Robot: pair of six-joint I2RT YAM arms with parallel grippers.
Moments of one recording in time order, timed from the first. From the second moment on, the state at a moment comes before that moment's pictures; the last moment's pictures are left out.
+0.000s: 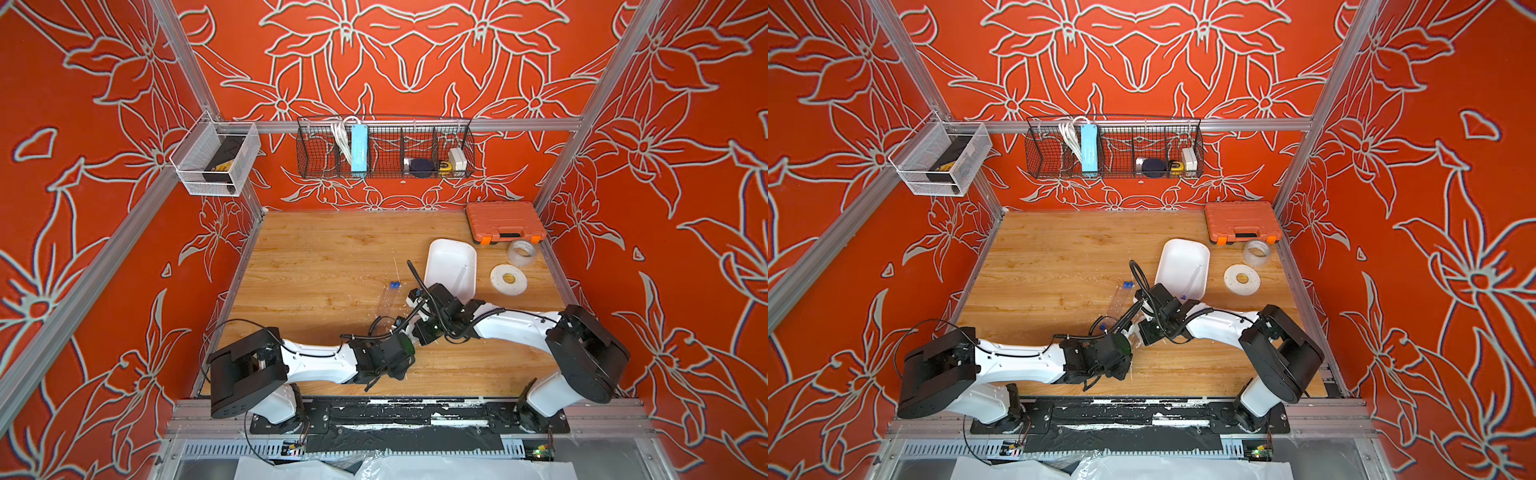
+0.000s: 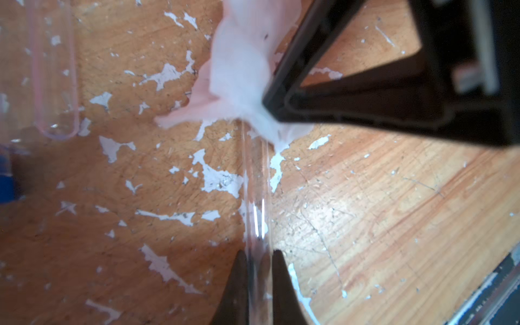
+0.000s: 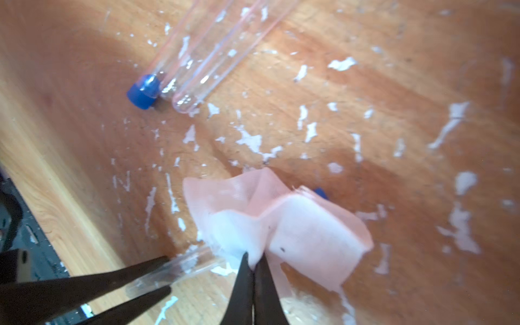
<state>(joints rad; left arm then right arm) -1.12 1.47 0.59 -0.11 -0.19 -0.67 0.79 1.57 0.78 -0.28 -0.26 0.27</state>
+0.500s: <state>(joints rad) -1.12 1.47 0.59 -0.10 -0.19 -0.68 0.78 1.57 0.82 -0.32 -0.28 0.24</state>
